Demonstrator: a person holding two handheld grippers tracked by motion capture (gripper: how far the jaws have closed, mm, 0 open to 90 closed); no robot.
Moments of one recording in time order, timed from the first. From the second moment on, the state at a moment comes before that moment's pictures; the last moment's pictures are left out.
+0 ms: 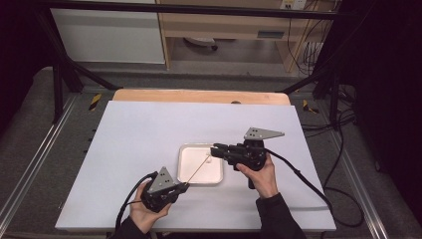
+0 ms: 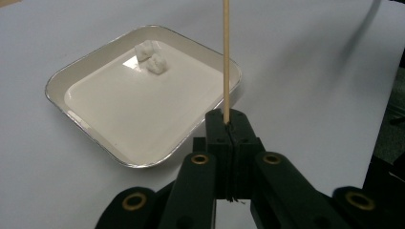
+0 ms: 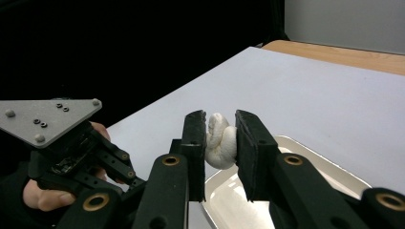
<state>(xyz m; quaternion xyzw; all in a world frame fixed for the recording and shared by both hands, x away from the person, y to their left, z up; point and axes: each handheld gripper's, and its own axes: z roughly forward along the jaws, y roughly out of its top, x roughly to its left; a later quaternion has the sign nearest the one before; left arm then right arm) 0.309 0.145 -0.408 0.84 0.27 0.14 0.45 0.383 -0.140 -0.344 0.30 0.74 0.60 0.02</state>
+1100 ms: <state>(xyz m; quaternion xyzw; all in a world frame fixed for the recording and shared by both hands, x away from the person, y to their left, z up) 0.309 0.142 -0.414 0.86 0.25 0.16 0.42 0.378 -0.128 -0.356 0.28 0.76 0.59 -0.02</state>
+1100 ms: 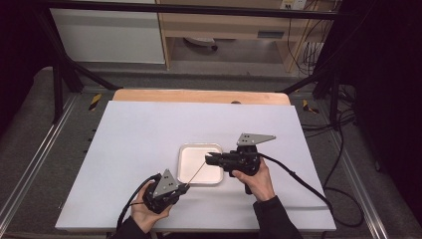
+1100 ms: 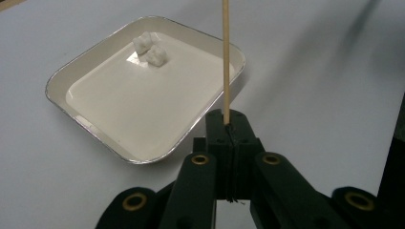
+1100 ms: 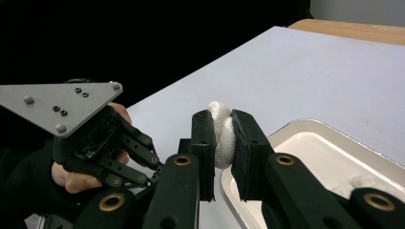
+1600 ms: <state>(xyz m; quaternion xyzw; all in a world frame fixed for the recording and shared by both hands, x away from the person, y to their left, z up) 0.309 0.142 -0.414 0.86 0.26 0.17 0.42 0.373 -0.123 -0.362 0.27 0.76 0.59 -0.02</state>
